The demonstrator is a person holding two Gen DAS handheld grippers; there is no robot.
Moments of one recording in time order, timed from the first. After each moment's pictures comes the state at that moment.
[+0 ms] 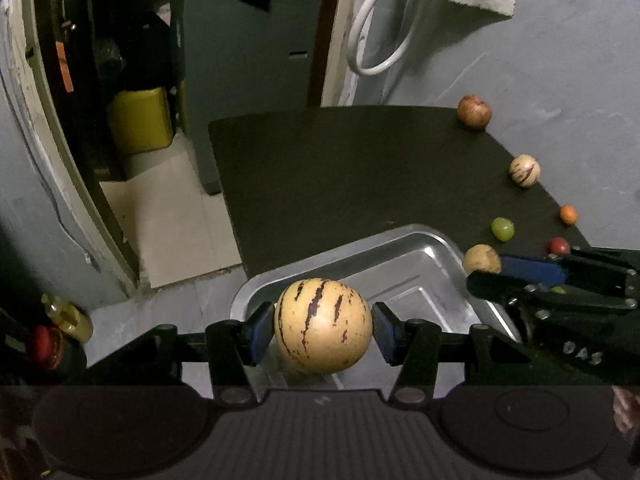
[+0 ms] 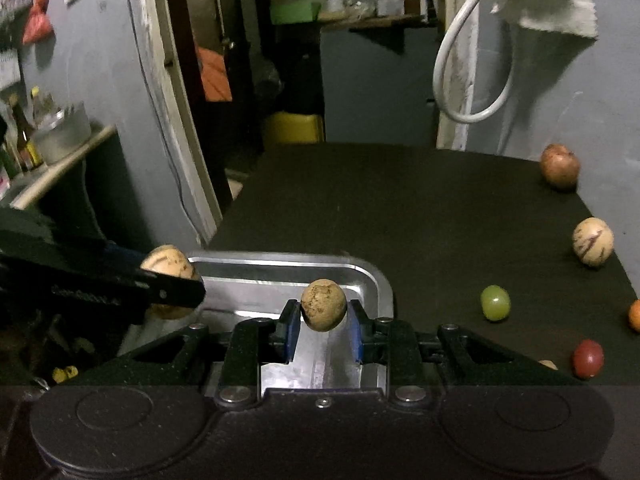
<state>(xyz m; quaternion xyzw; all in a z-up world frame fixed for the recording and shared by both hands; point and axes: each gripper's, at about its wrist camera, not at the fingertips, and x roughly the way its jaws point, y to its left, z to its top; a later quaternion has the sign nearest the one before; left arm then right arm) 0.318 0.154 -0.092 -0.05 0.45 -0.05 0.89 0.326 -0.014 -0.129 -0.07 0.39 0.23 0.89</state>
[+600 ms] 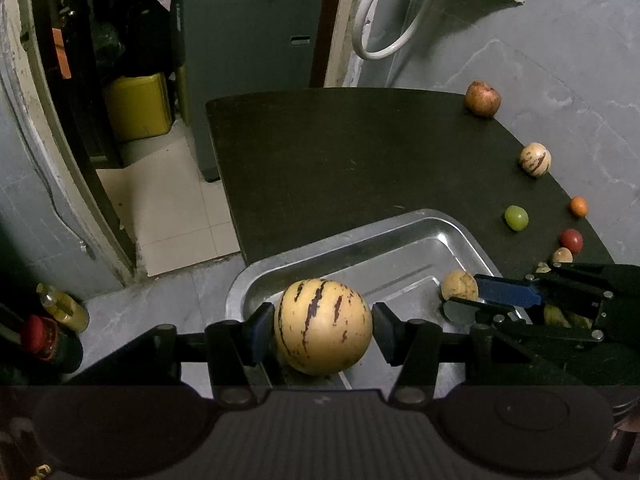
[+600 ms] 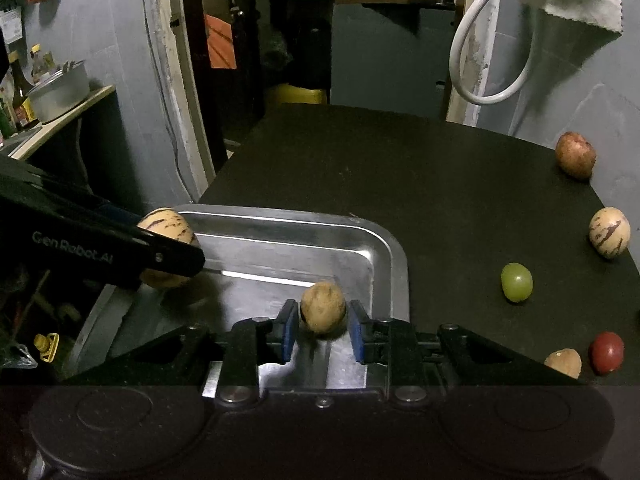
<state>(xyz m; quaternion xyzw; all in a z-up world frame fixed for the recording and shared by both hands) 0.329 0.156 -0.110 -0.05 0.47 -0.05 0.88 0.326 -0.004 -0.153 -0.10 0.40 0.24 0.88</state>
